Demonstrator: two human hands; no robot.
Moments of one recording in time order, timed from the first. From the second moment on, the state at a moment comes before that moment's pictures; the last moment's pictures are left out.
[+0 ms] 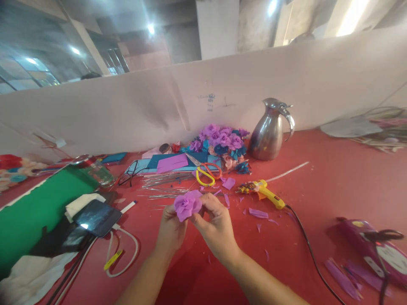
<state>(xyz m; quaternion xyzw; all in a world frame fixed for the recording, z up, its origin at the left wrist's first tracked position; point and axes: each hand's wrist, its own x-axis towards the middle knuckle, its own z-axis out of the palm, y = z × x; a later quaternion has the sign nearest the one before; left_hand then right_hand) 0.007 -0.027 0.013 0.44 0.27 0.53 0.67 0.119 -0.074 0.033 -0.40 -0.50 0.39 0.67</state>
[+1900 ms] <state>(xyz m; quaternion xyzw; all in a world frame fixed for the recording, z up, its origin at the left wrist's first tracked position) 0.011 -0.021 0.022 0.19 0.29 0.48 0.81 0.119 -0.060 0.017 -0.51 -0.44 0.41 0.62</state>
